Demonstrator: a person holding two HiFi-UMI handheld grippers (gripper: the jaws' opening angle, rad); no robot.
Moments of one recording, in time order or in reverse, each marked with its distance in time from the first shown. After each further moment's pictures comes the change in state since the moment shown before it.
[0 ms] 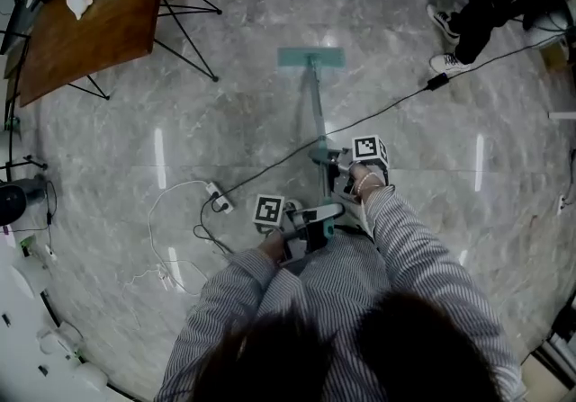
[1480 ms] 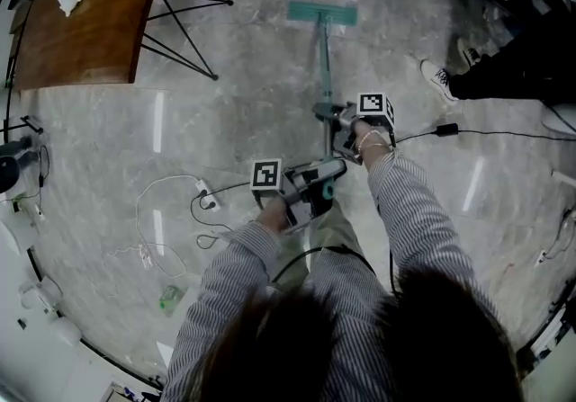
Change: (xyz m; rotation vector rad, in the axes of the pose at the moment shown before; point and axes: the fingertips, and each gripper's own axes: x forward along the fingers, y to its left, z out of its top) left arm 0.108 -0.073 0.271 0.017 -0.294 -0.061; right arm 0.049 0.099 0.275 0.005 0.052 -0.098
